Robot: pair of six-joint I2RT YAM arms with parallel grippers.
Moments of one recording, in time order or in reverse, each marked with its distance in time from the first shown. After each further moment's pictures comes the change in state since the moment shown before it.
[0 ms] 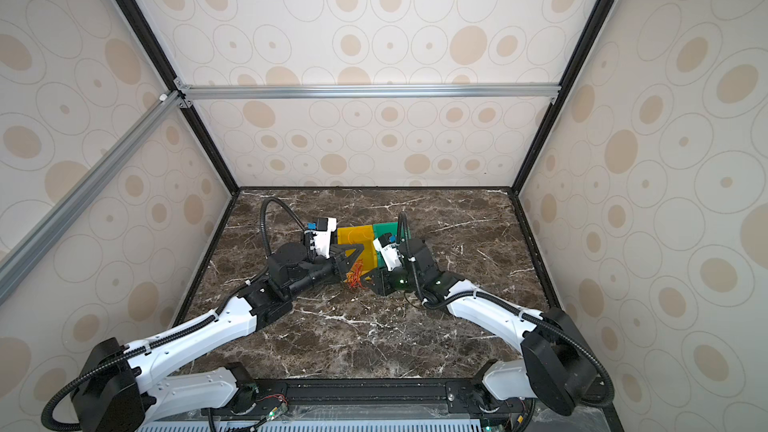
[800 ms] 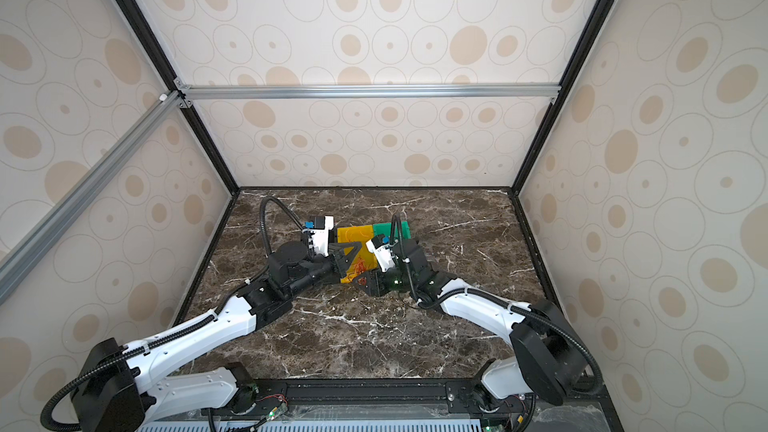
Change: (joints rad) left arm 0.000 0.000 0.013 -0.027 -0.048 -0.048; right arm 0.027 0.072 0.014 0.063 -0.021 0.006
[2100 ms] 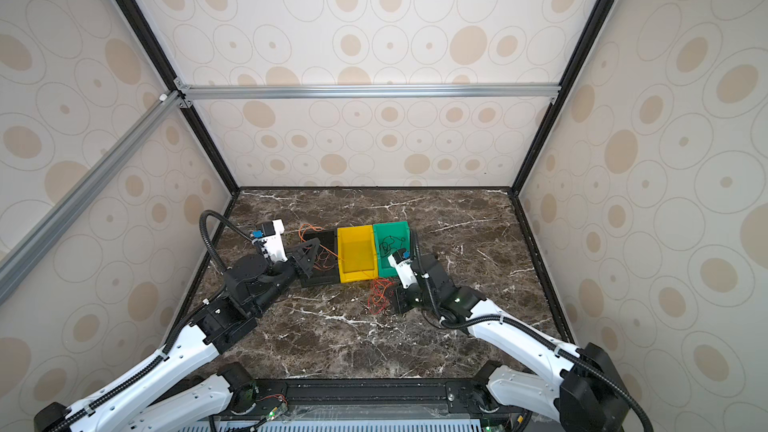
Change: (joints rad) left arm 0.093 -0.339 -0.084 -0.238 -0.237 -0.069; right arm -0.013 -0.341 -0.132 -0.347 0.198 -0.080
